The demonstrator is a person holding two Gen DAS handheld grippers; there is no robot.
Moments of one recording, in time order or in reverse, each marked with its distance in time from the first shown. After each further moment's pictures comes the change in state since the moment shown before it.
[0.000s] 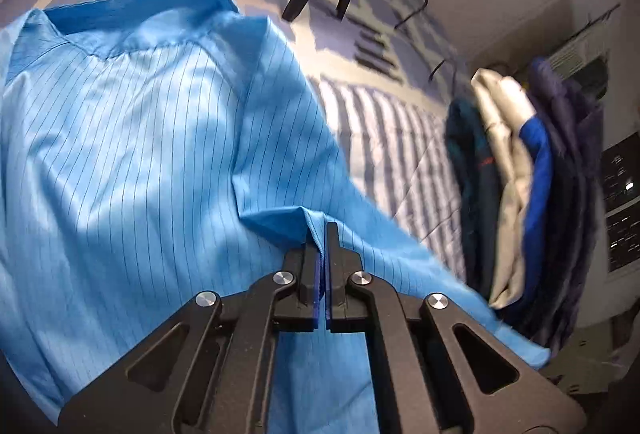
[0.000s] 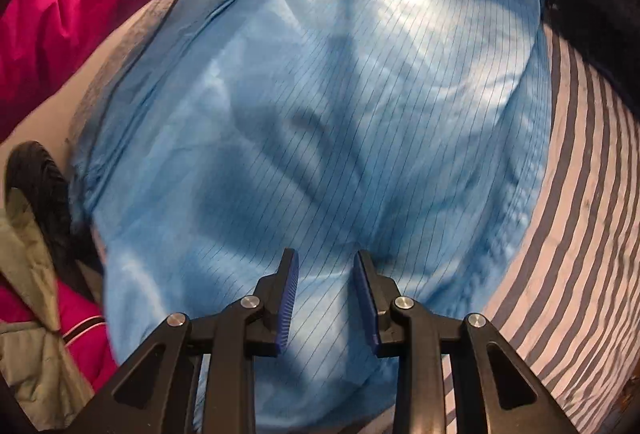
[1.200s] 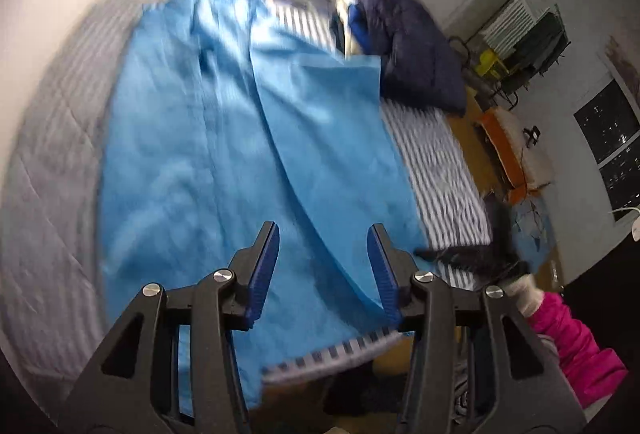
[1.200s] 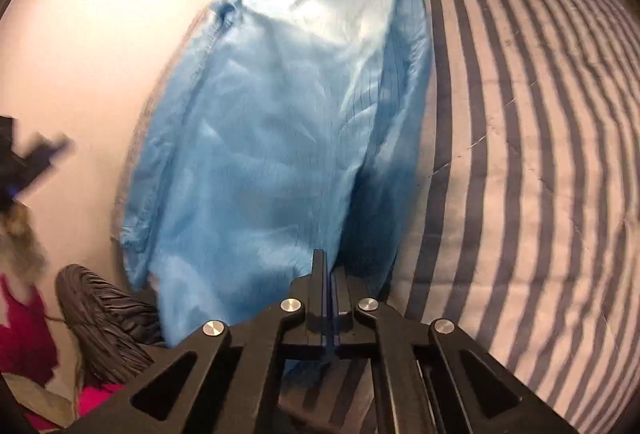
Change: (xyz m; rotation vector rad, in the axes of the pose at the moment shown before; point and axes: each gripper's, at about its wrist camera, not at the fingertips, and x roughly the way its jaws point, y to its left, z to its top) left arm -0.280 -0.089 -0.400 0.078 -0.078 -0.002; right arm -0.033 -0.033 -0.088 0.401 -0.232 0.173
